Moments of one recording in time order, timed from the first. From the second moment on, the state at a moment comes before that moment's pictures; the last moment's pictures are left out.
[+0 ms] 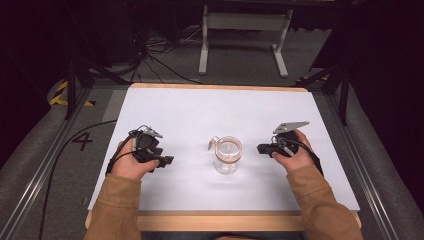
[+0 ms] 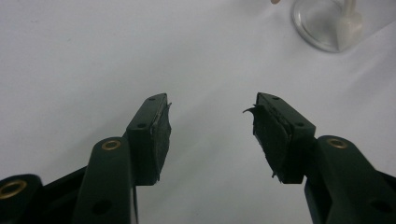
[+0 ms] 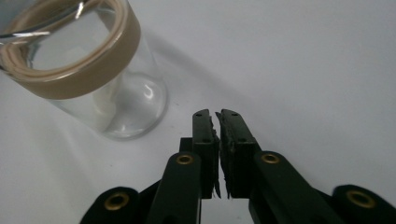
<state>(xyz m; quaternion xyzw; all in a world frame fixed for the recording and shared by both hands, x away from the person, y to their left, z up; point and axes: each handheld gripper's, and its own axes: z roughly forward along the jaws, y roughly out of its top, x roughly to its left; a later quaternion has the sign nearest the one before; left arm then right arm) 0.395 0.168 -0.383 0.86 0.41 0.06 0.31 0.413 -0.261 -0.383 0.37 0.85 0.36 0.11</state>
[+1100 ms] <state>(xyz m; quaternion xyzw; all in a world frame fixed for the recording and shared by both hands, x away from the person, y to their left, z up) 0.409 0.157 -0.372 0.84 0.40 0.06 0.35 0.420 -0.212 -0.400 0.30 0.88 0.35 0.08</state>
